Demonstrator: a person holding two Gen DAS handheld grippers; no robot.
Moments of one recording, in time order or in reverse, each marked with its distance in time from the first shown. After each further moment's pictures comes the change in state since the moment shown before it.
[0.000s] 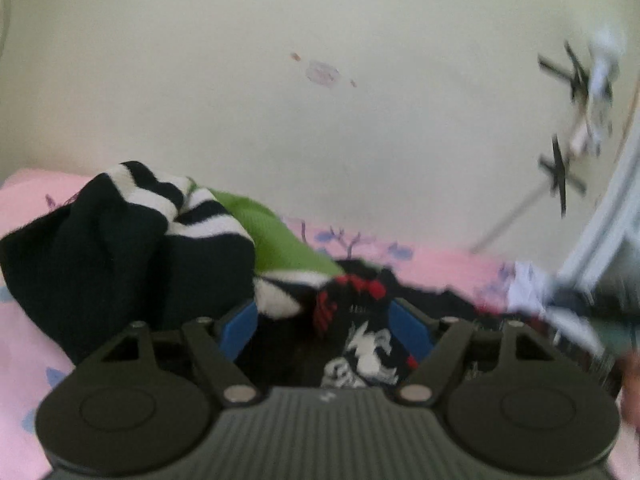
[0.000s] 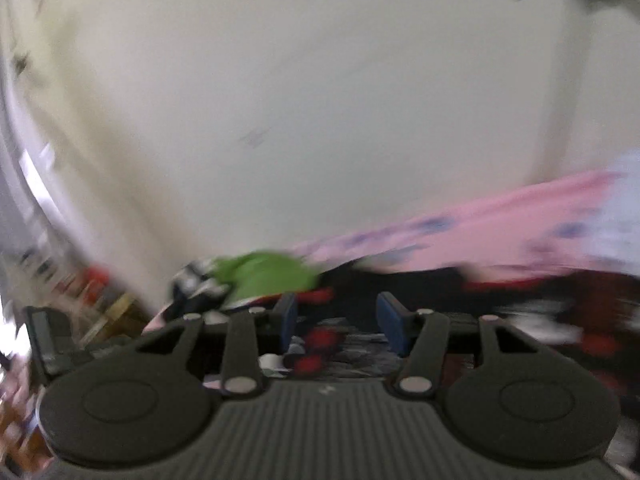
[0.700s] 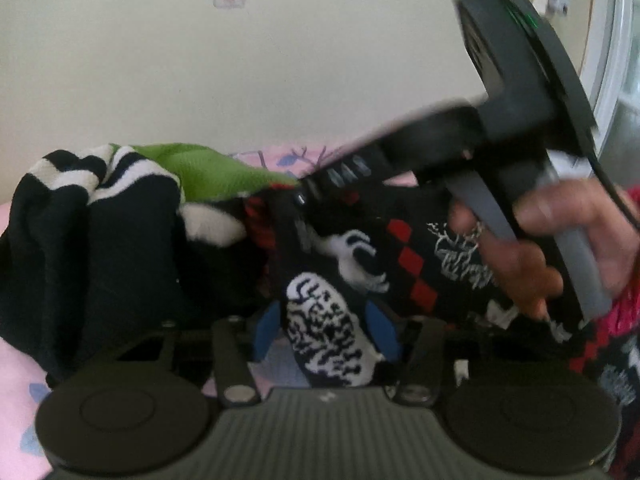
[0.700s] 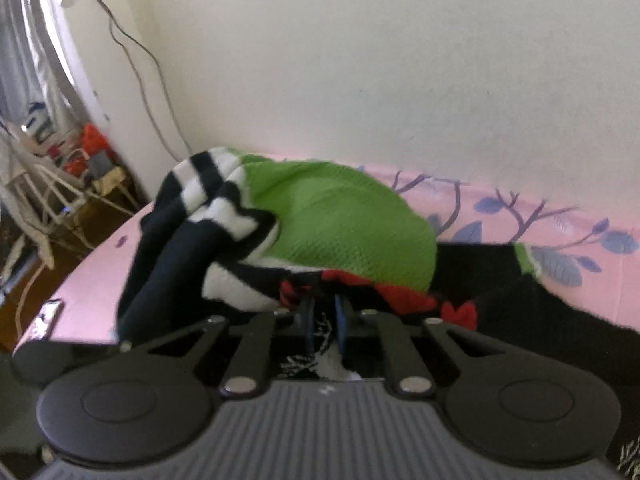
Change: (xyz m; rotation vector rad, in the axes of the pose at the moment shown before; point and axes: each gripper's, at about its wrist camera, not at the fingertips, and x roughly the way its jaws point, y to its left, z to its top) left arm 0.036 -0.037 -0.027 0.263 0.206 0.032; right arm 0.193 0.078 -0.004 -0.295 0.280 -0.001
